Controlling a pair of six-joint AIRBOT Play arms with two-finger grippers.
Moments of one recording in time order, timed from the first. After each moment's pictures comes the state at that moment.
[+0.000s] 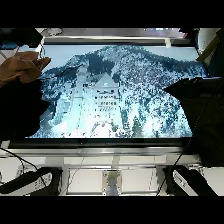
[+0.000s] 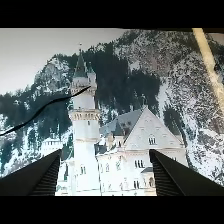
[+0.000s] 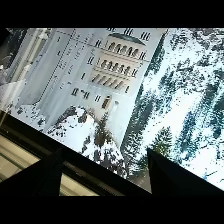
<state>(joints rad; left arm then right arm) -0.02 -1.22 1.85 1.38 -1.16 -1.52 -0.06 -0.87 1.41 -0.97 1.51 1.34</state>
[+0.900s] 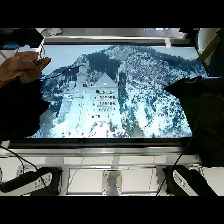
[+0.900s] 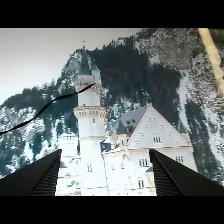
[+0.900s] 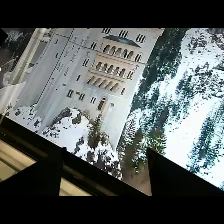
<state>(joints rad) -0.02 -1.26 1.85 1.41 -1.16 -1.52 -0.06 -0.87 1.41 -0.98 1.49 1.34</state>
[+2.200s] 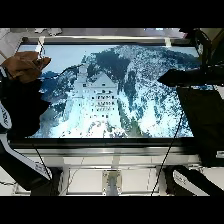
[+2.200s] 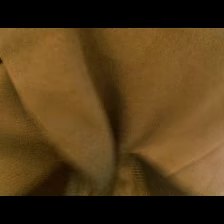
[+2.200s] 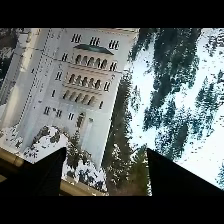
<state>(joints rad) 0.43 -1.93 1.85 1.82 -1.30 -1.62 -0.06 -1.08 1.41 -1.00 1.35 1.35</state>
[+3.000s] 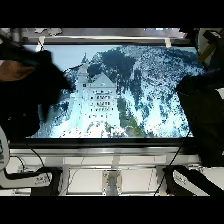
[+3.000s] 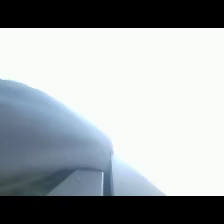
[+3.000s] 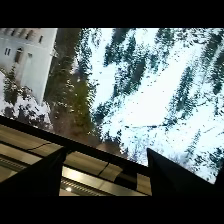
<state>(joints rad) -0.09 -1.41 1.86 1.18 -1.44 -1.48 -0.06 -1.08 1.66 -1.31 1.74 1.35</state>
